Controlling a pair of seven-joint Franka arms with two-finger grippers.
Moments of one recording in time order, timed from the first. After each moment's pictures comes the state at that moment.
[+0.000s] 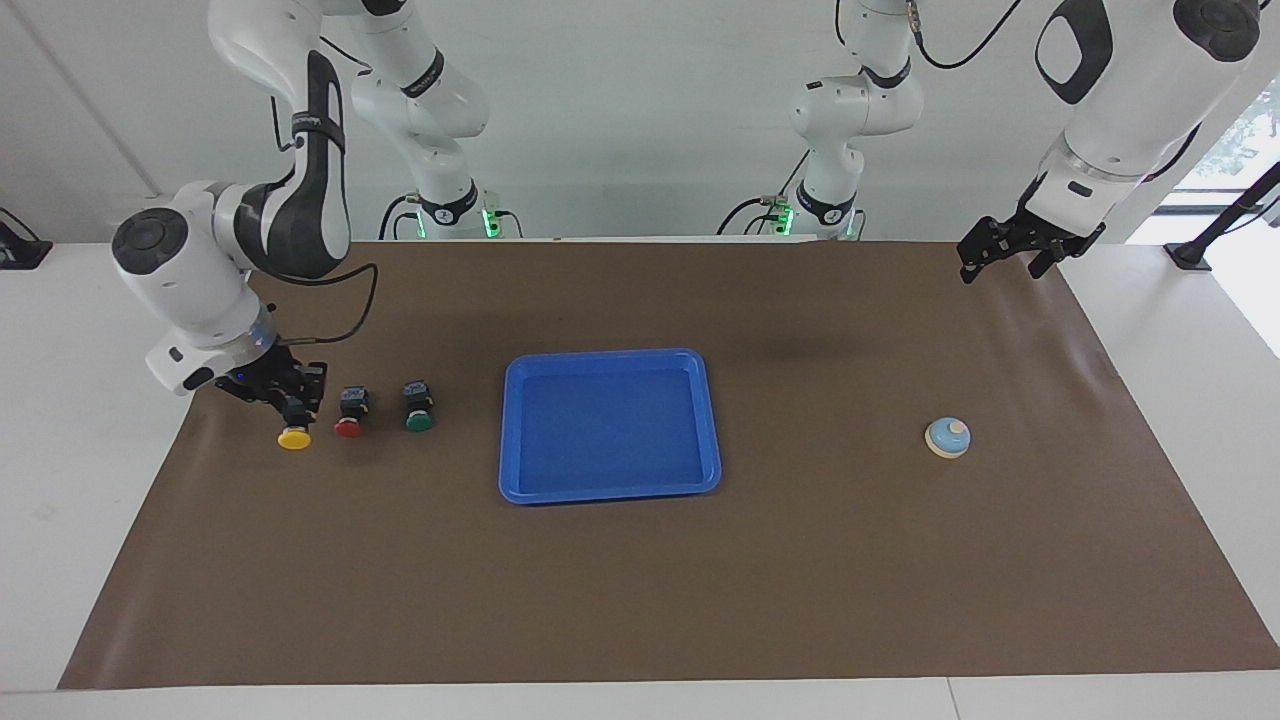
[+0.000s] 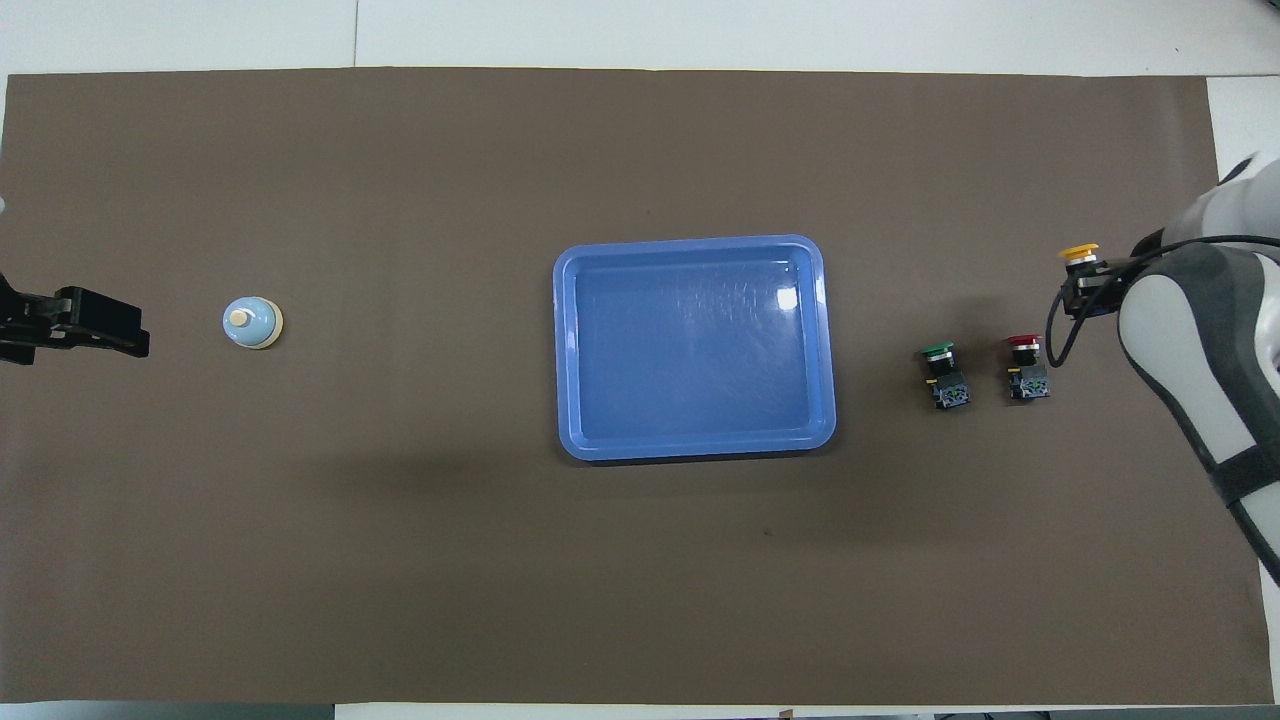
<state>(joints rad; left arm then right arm) 0.02 -0.03 -0.05 -1.67 0.01 1.54 -0.02 -0.15 0.21 0.07 -1.84 -0.07 2.01 -0.03</state>
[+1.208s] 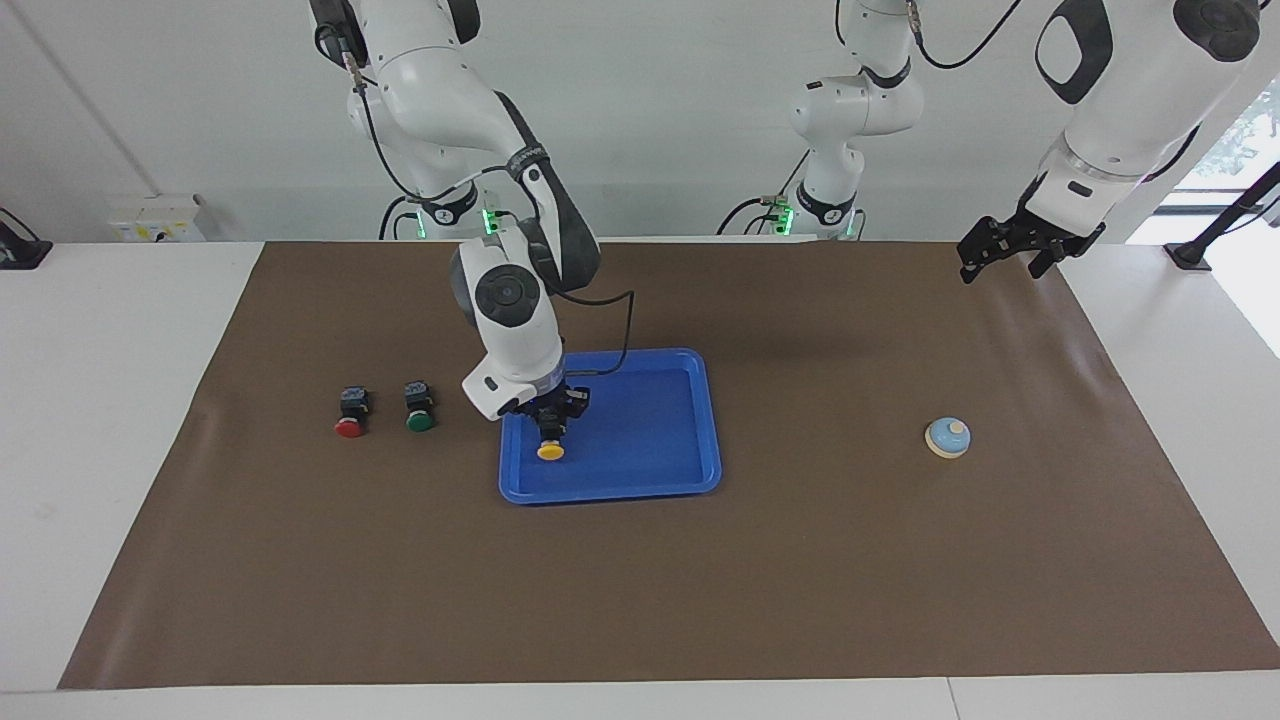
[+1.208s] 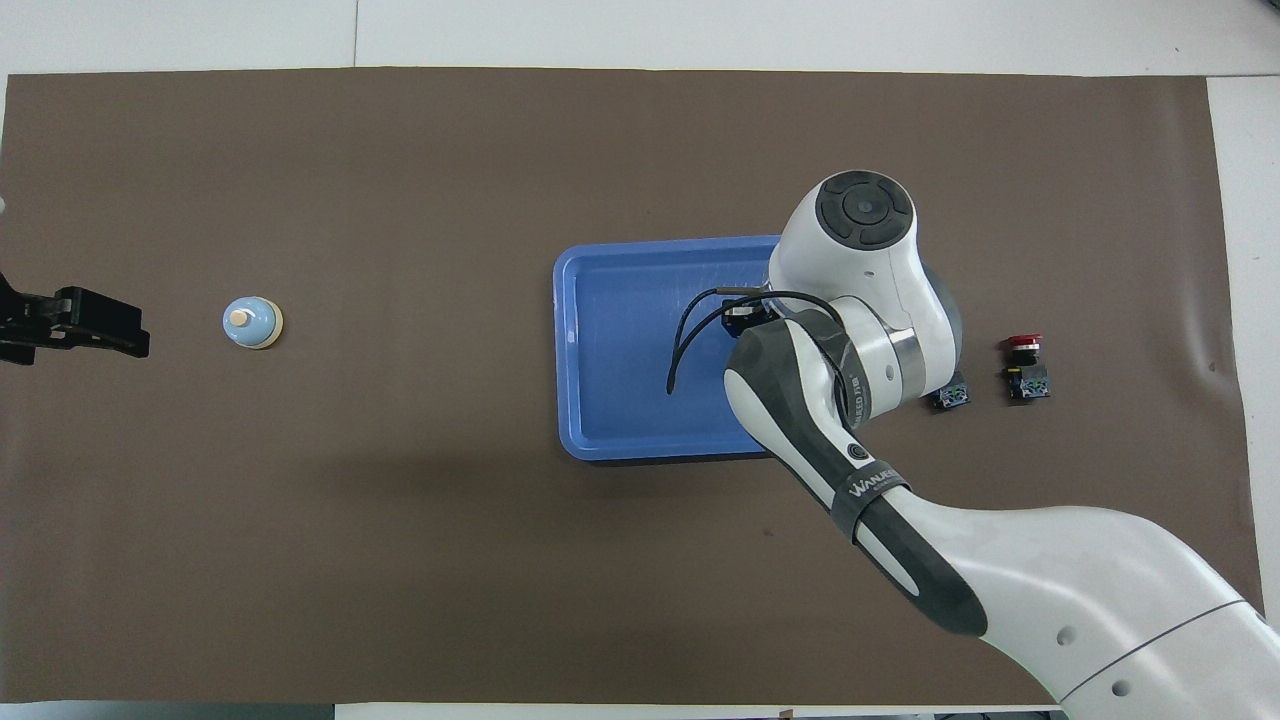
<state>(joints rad) 0.02 -0.03 -0.05 -1.67 0.01 1.54 -0.02 0.31 0.41 0.07 -1.77 0.03 2.08 0.47</state>
